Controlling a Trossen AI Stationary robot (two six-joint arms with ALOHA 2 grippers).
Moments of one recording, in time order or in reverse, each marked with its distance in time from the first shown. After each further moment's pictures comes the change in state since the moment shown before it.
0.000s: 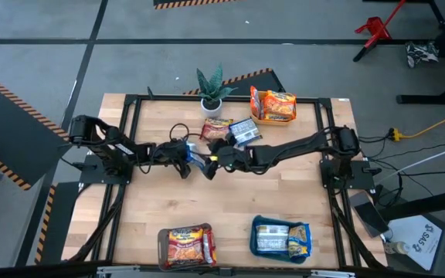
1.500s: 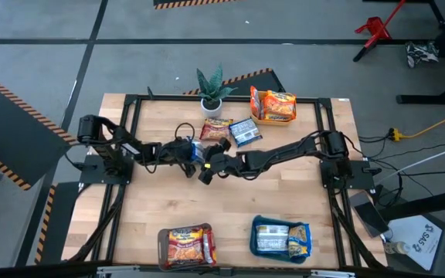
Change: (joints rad) left arm 0.001 0.082 0.073 0.020 -0.019 0.058; right arm 0.025 0.125 0.066 0.033 0.009 -0.079
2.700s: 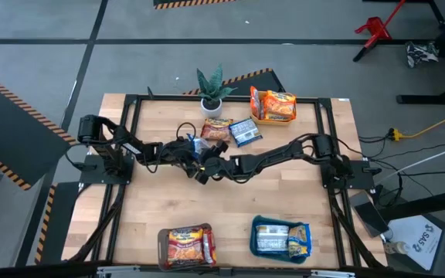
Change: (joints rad) left arm 0.000 0.002 0.025 -0.003 0.000 0.022; right arm -0.008 0.124 0.041 0.033 0.108 -0.045
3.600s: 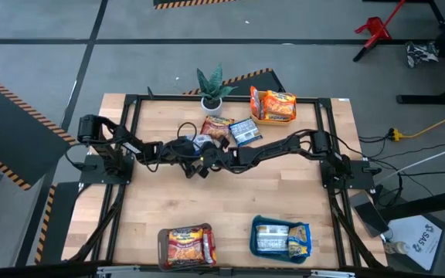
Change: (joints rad) left arm 0.010 -0.002 0.001 -0.031 0.053 0.049; right arm -0.072 0.025 0.037 -0.106 -0.108 0.098
